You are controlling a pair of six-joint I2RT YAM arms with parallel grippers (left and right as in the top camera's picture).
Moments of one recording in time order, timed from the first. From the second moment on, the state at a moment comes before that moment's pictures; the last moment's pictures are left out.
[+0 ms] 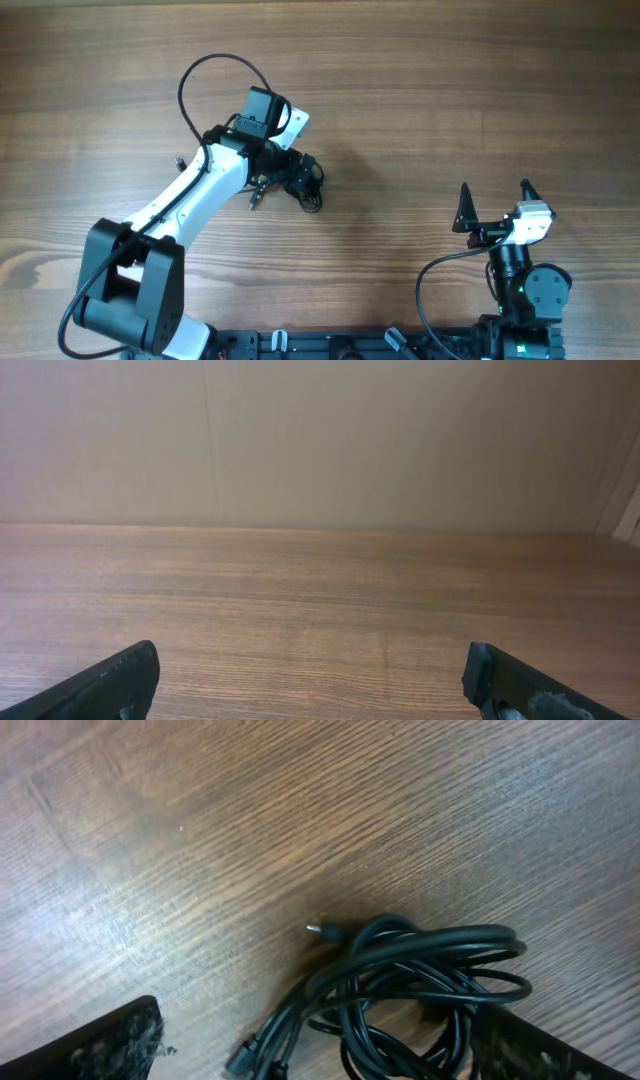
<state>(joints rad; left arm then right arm) -0.37 1.69 1.09 -0.58 0.10 0.16 -0.08 0.02 0.01 0.00 -0.13 -0.01</state>
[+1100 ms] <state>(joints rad) -0.37 1.84 1.09 -0.46 0.26 0.42 -0.08 0.02 0.01 0.00 -0.13 -0.01</state>
